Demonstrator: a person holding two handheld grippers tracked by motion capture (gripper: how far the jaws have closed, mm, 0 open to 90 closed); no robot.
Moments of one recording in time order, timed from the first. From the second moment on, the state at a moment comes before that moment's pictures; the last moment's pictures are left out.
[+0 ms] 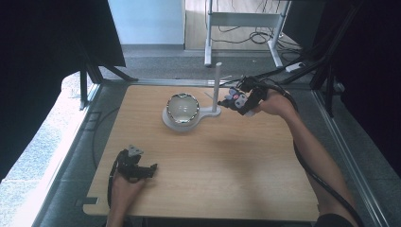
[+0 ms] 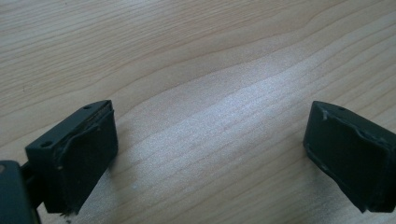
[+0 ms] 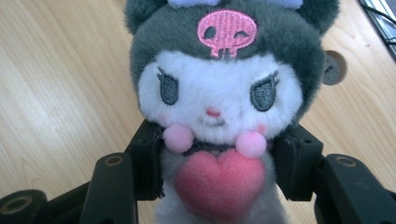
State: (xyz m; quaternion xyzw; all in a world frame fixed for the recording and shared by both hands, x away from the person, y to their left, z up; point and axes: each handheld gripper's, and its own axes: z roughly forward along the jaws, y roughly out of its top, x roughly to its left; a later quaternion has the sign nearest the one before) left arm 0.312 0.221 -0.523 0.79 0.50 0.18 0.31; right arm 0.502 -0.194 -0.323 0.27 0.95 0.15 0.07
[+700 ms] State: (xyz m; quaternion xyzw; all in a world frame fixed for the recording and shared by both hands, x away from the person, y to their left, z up) left arm 0.312 0.222 -0.523 0.79 0.50 0.18 0.31; right arm 0.535 -0.211 -0.285 0.31 0.93 0.17 0.11
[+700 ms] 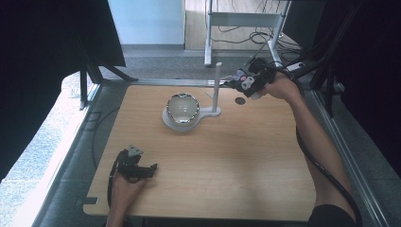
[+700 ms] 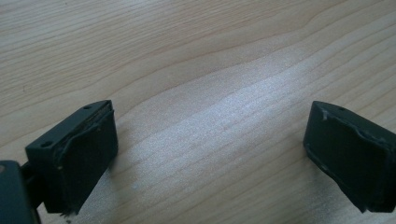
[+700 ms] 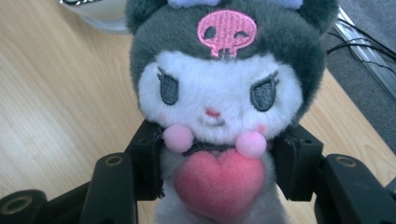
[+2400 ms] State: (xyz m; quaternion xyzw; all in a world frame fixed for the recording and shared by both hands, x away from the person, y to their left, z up) left arm 0.312 0.221 -0.523 0.79 0.49 0.18 0.31; right arm 0.552 -0.150 -0.346 0.27 0.95 0.15 0.06
